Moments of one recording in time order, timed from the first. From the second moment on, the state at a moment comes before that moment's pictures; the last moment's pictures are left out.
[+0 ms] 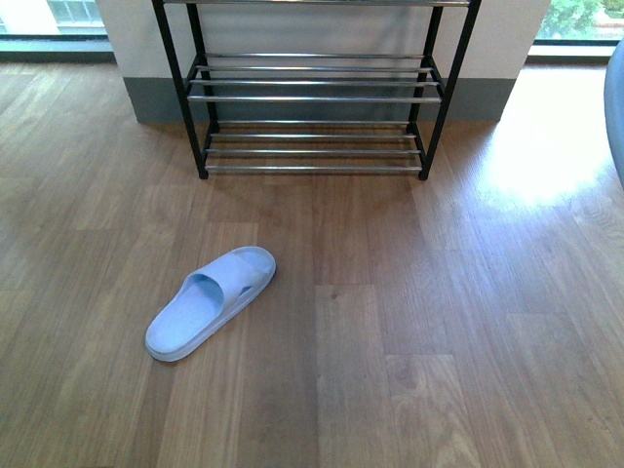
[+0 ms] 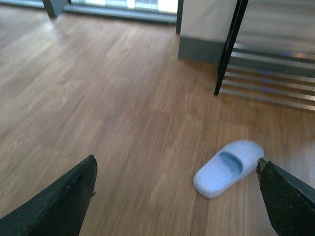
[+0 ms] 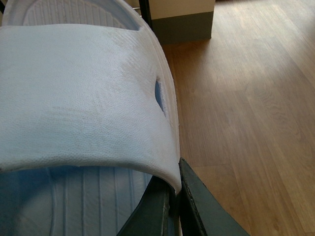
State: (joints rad) left arm -0.13 0.42 0.09 -0.09 -0.34 -0.12; right arm -0.25 1.24 0.17 0.74 -0.09 0.07
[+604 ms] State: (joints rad) left arm -0.16 1.86 0.48 0.55 -0.07 -0.06; right arm -0.25 1.24 0.17 0.74 -0.09 0.07
